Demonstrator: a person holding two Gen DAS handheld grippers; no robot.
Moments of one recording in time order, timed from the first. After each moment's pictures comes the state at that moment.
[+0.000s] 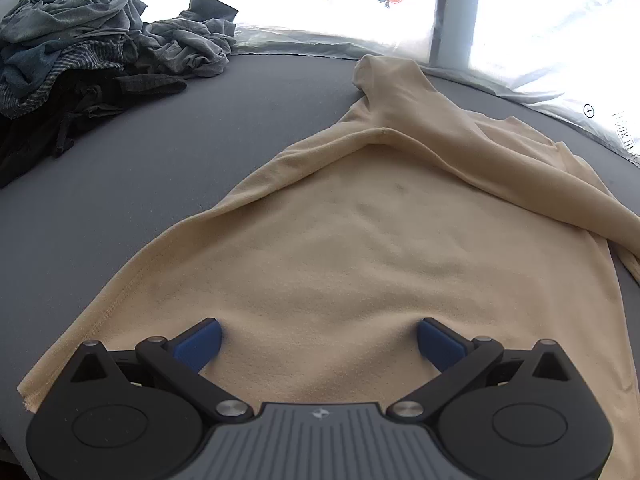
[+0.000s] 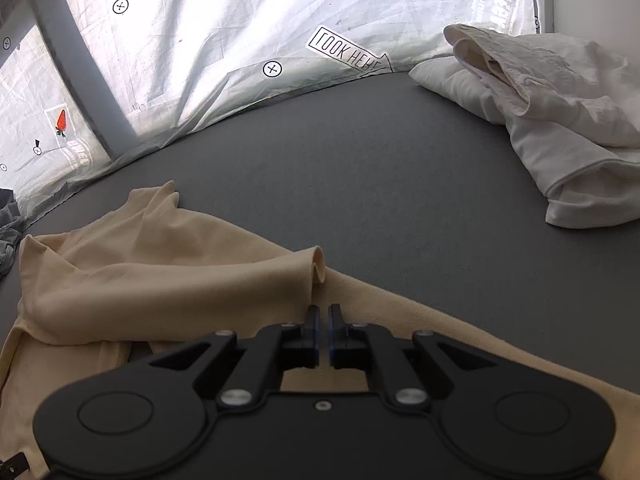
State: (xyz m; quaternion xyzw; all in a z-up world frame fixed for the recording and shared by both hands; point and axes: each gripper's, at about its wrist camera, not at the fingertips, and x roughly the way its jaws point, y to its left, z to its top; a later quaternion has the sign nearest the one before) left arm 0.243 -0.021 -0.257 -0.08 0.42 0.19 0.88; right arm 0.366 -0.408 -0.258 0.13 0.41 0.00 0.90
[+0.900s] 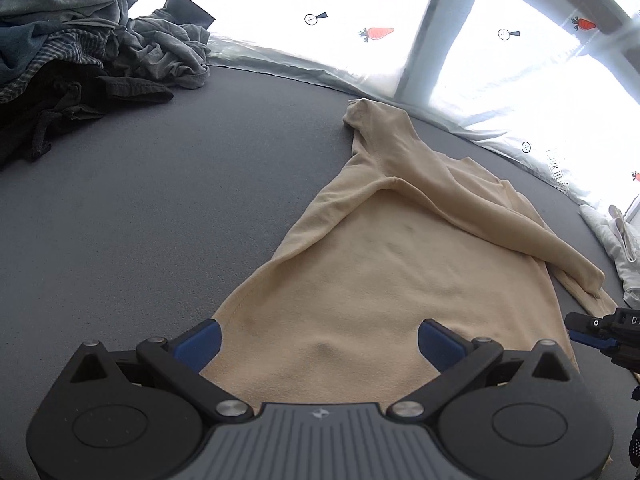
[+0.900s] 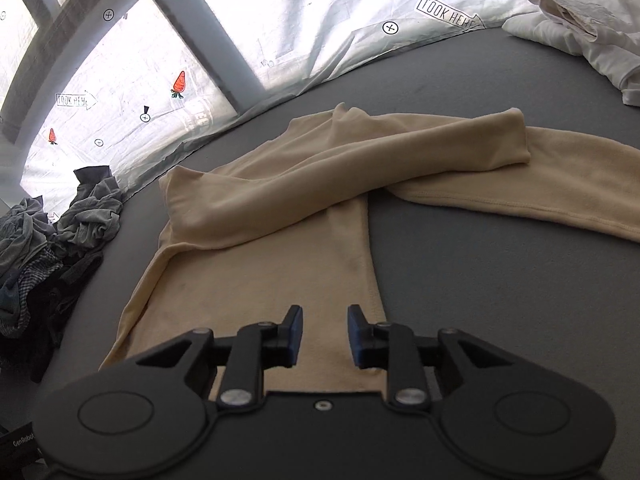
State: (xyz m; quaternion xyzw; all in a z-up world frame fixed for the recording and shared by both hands) left arm 0.193 0.089 -0.214 -0.14 0.40 0.05 0.90; right arm 0.254 -0.254 -0.240 0.23 0.41 0.09 0.88
